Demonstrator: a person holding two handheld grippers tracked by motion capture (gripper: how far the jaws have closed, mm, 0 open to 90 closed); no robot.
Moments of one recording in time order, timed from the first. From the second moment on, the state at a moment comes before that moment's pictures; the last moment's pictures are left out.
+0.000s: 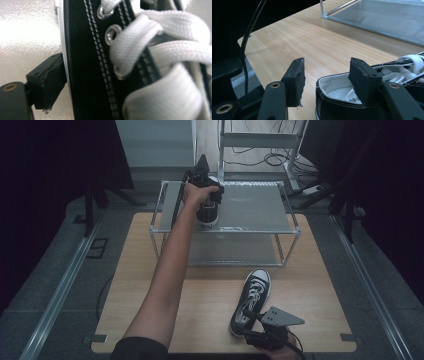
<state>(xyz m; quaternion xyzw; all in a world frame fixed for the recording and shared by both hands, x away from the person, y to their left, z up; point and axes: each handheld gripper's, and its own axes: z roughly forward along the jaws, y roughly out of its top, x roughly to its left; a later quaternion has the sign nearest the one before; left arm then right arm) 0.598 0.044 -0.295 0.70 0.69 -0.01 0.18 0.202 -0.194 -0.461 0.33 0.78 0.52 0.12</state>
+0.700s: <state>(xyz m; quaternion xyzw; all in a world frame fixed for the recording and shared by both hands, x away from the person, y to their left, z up) 0.545 0.050 -0.254 0.77 0.57 0.03 0.27 0.200 -0.192 -0.460 0.33 0.78 0.52 0.12</state>
